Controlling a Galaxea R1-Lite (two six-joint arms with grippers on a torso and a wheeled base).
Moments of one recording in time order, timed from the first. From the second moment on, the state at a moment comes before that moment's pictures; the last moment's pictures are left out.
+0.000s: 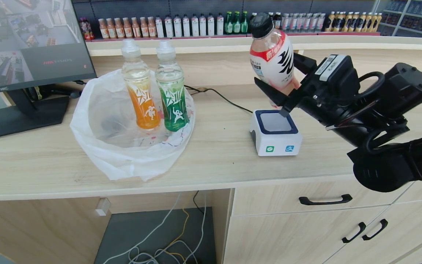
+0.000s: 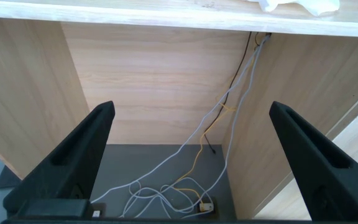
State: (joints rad) left arm 0.00 0.00 0.00 0.00 0.00 0.00; right arm 0.40 1.89 -1.06 -1.40 0.48 -0.63
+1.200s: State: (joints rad) left arm 0.00 0.00 0.00 0.00 0.00 0.00; right arm 0.58 1.79 -0.73 -1.57 -0.11 -0.13
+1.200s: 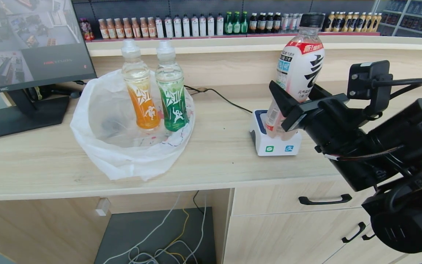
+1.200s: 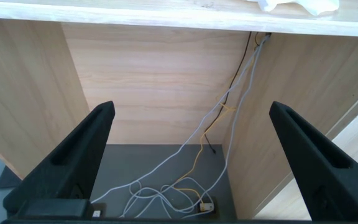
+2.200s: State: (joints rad) left arm 0.00 0.00 0.00 0.00 0.00 0.00; right arm 0.59 1.79 -0.74 -1.57 -0.11 -0.10
